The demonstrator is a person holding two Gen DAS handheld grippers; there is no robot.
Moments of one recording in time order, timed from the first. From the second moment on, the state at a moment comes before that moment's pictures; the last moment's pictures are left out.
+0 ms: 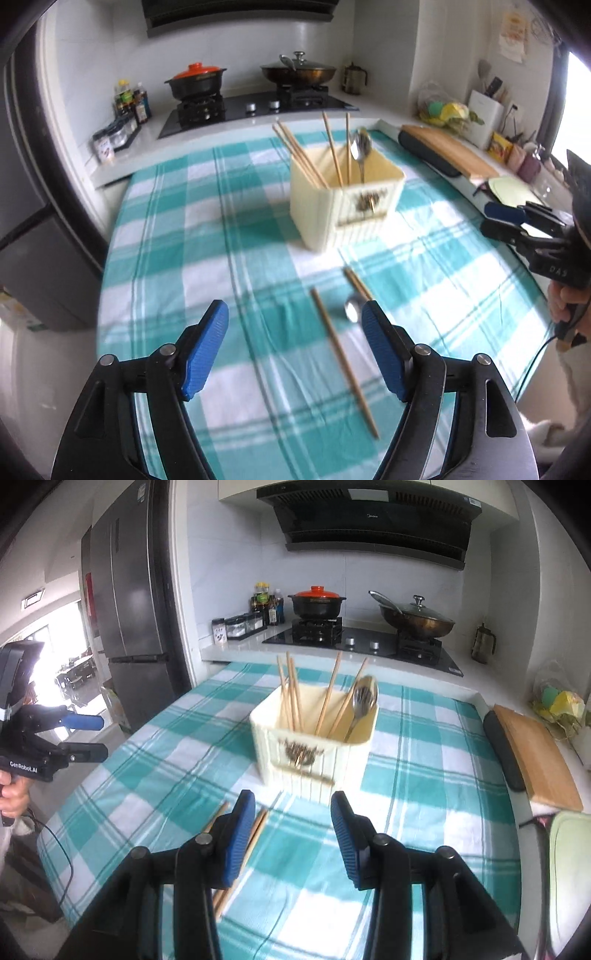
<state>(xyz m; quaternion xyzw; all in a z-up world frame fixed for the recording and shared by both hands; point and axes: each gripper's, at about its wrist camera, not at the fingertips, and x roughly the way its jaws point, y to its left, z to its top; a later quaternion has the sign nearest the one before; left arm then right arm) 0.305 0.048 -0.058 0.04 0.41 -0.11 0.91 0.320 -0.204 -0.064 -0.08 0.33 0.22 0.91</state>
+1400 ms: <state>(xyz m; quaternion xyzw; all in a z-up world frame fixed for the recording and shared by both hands) 0.200 0.014 -0.116 -0.06 0.39 -0.09 0.92 0.197 -0.189 -0.138 -0.03 0.39 0.16 0.90</state>
